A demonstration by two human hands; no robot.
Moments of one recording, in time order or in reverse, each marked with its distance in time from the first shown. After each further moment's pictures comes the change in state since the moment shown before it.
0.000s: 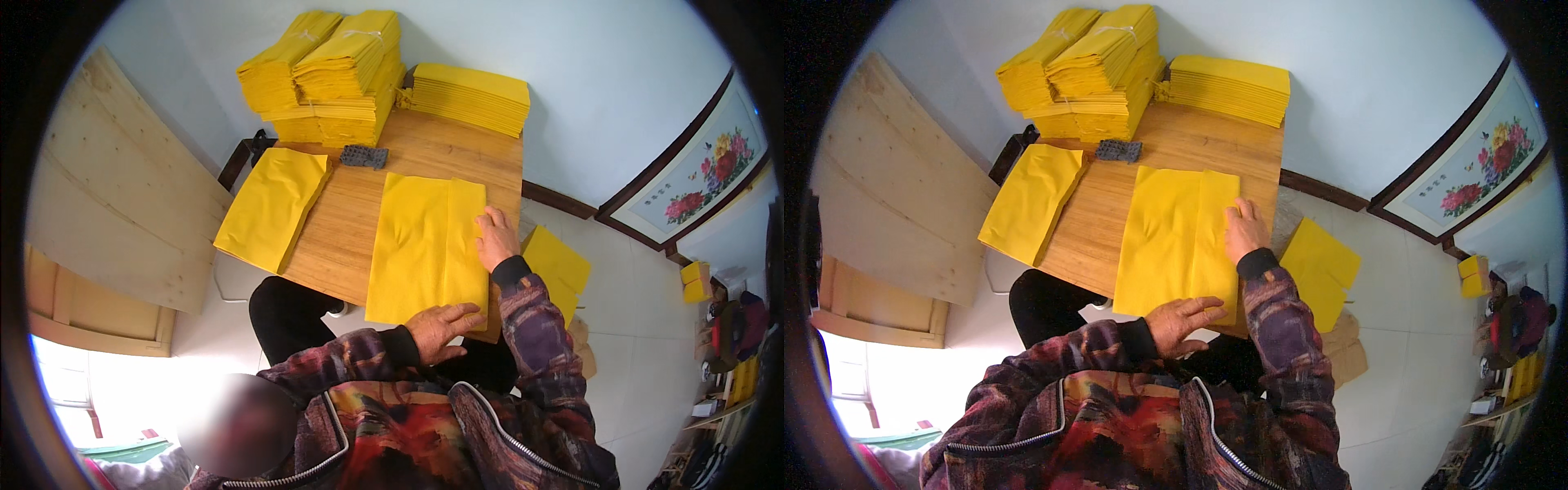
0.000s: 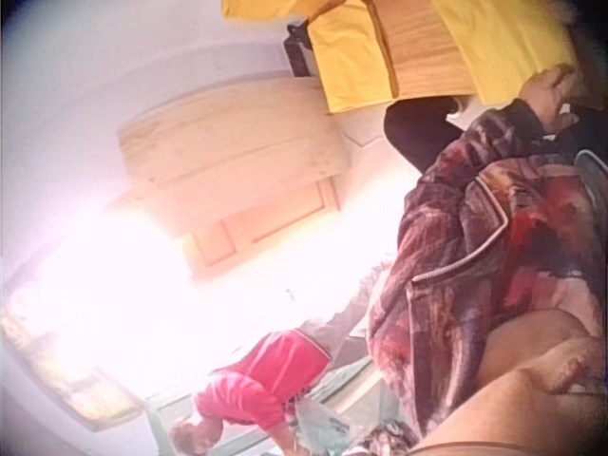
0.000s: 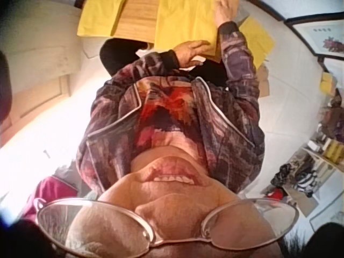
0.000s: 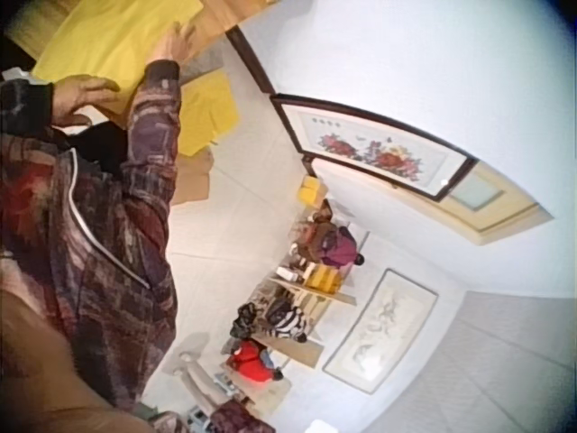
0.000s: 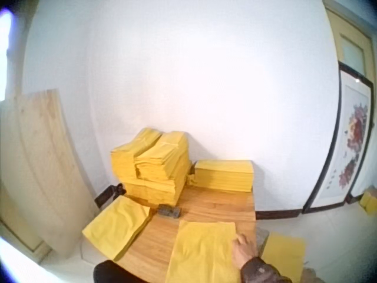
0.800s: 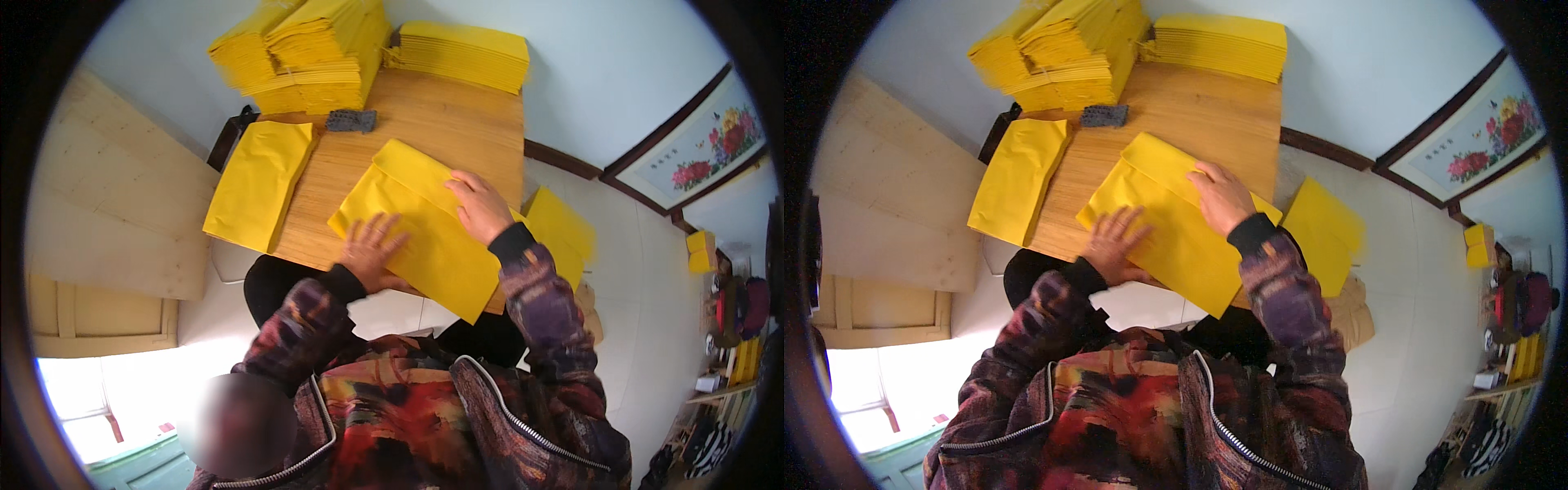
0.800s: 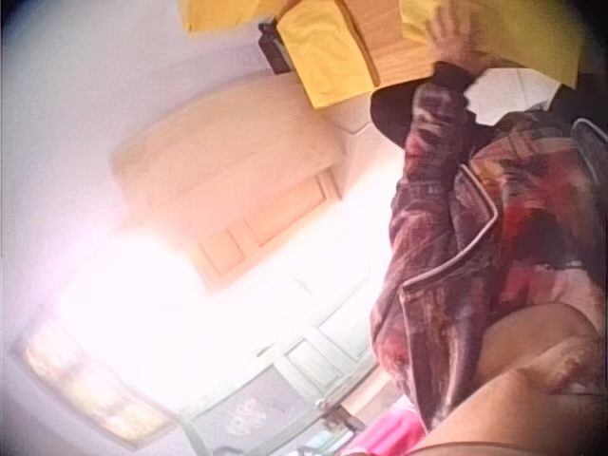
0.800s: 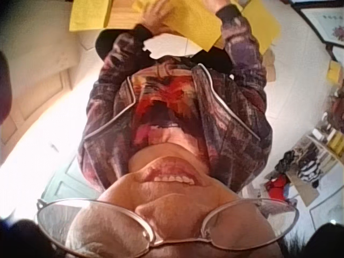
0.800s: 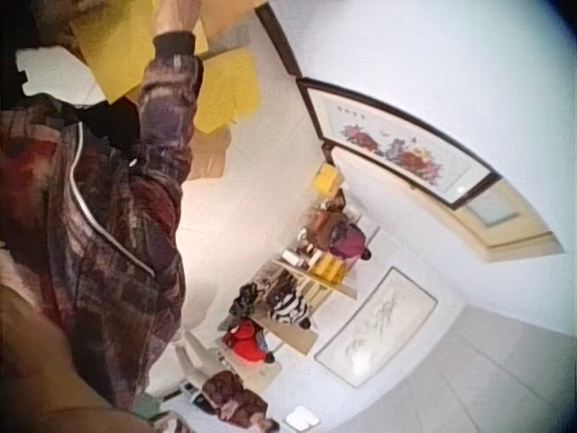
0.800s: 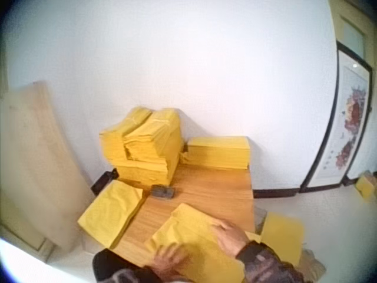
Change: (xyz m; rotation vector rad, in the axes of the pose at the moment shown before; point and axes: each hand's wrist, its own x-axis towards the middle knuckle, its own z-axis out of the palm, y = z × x) left_hand -0.043 -0.070 -0.066 0.656 0.001 -0.294; right_hand 0.001 -0.020 -0.008 0.347 0.081 -0.318
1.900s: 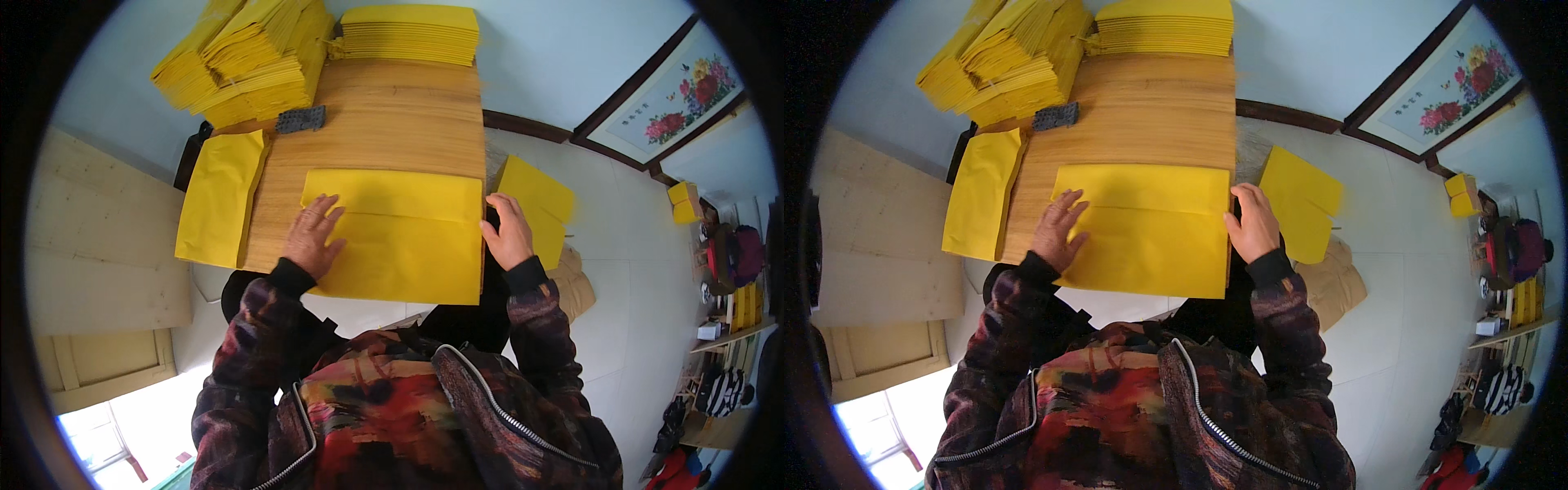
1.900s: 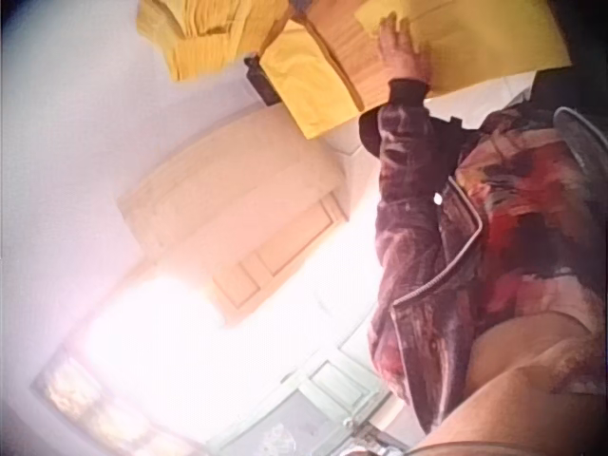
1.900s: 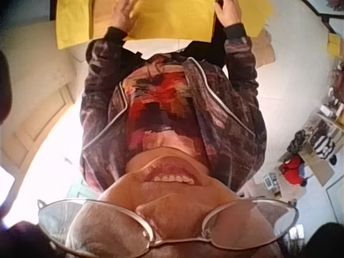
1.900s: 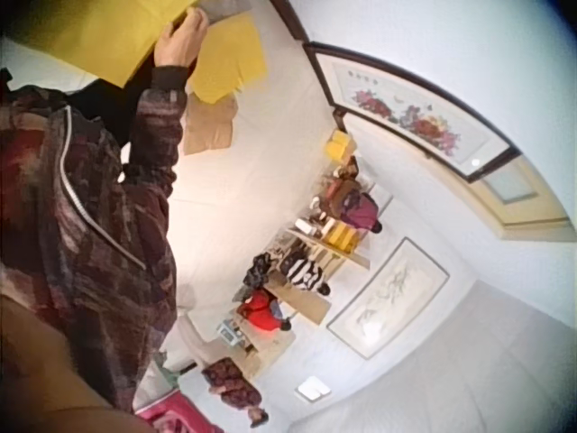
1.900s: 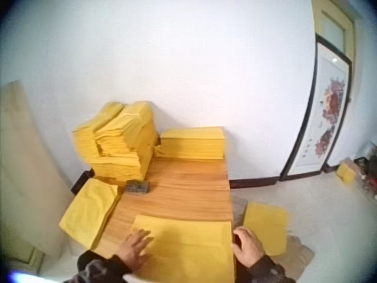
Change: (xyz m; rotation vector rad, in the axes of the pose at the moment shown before) left_hand 0.009 -0.034 -0.023 -0.162 0.030 -0.082; right_hand -0.113 -0.002 -0.035 0.027 0.132 0.584
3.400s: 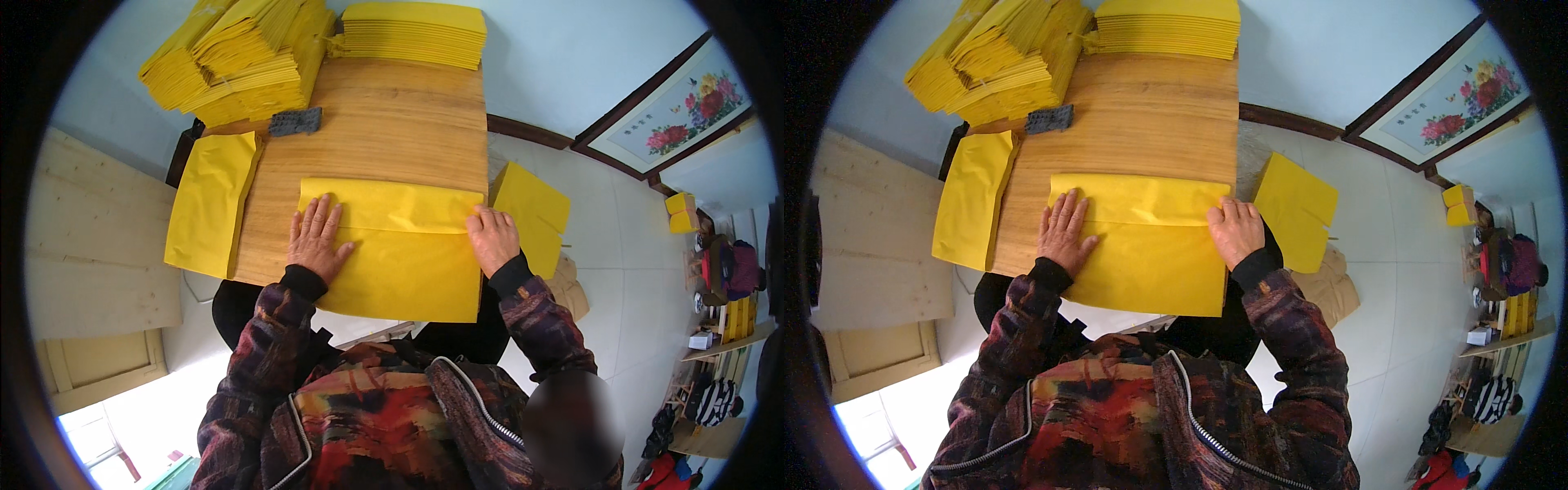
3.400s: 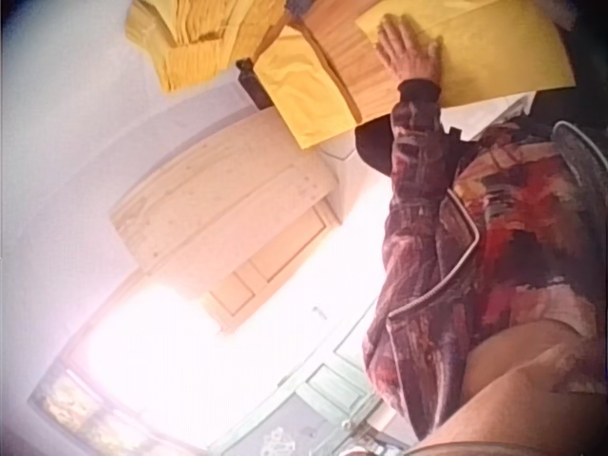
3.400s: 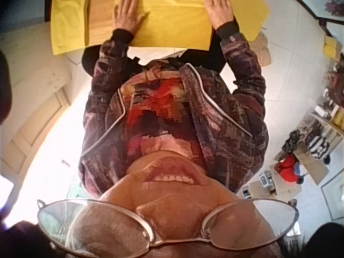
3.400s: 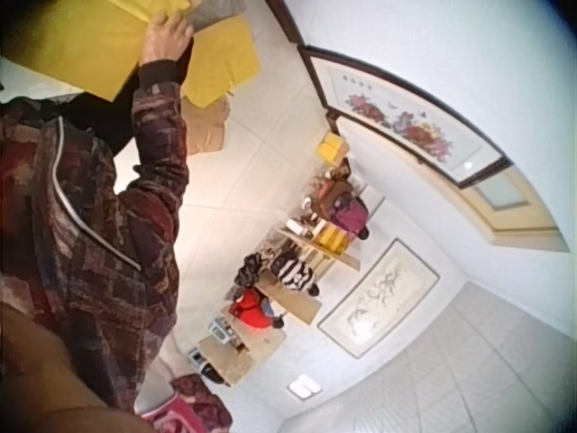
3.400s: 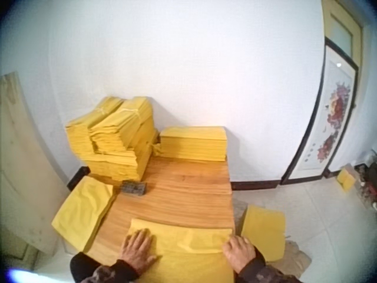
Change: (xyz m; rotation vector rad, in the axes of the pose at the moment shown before) left_hand 0.012 0.000 0.043 0.281 -0.036 -0.237; right_hand 0.024 0.009 0.032 -0.597 0.093 -0.472
